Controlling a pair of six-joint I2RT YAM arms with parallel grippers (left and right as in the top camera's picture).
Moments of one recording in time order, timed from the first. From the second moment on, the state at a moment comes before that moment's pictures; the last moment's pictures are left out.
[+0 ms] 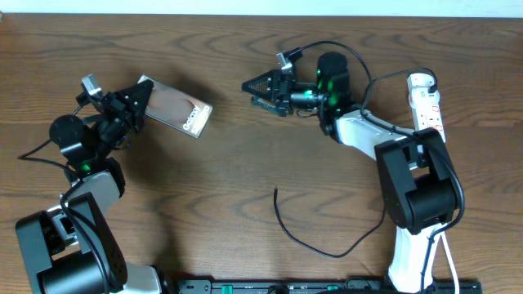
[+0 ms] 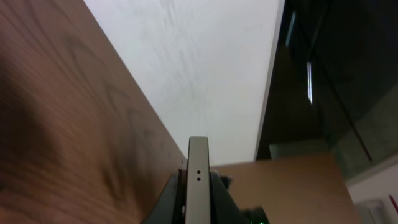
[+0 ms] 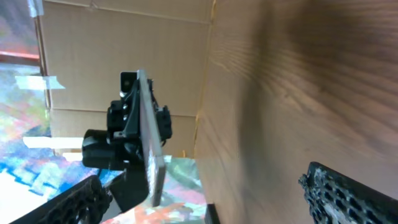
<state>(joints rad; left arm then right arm) 0.39 1.64 0.63 1.00 0.97 -1.39 0.35 2.09 1.23 0.60 -1.09 1.15</state>
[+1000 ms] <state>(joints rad) 0.52 1.64 0.63 1.01 1.19 -1.34 0.32 2.09 1.89 -1.11 -0.31 0.47</state>
